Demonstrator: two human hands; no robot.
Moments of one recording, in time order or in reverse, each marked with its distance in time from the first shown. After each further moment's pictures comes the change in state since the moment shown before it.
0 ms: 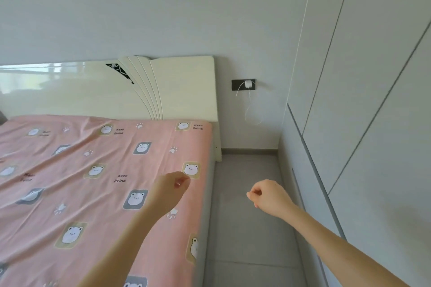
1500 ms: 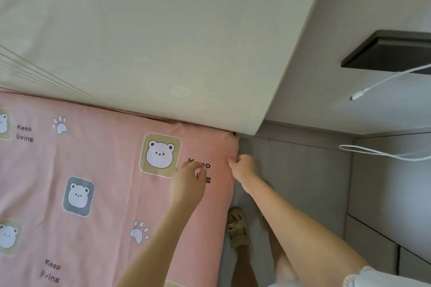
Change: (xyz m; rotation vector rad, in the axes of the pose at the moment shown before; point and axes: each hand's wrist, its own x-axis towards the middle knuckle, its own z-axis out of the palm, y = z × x) left_hand 0.811 -0.192 0.230 0.119 -0.207 -0.563; right_hand 0.913 0.013 0.156 0.544 -0.402 0.627
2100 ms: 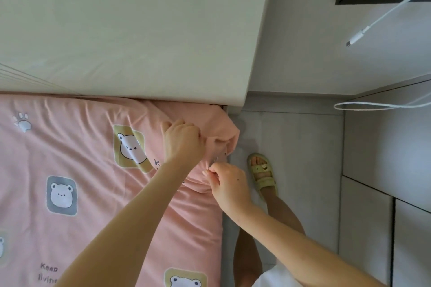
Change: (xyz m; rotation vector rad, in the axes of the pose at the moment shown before) left_hand 0.043 0.020 0.009 0.613 0.080 0.495; right_hand -0.069 0.062 0.041 -0.265 0.352 -0.763
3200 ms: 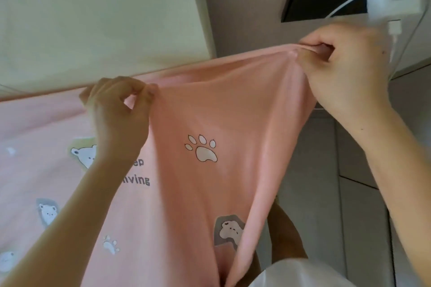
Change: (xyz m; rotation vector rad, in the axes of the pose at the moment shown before) left_hand -0.024 0.012 -0.157 -0.502 0.610 -0.043; right_hand 0.087 -0.052 -0.279 -0.198 0.358 -0.061
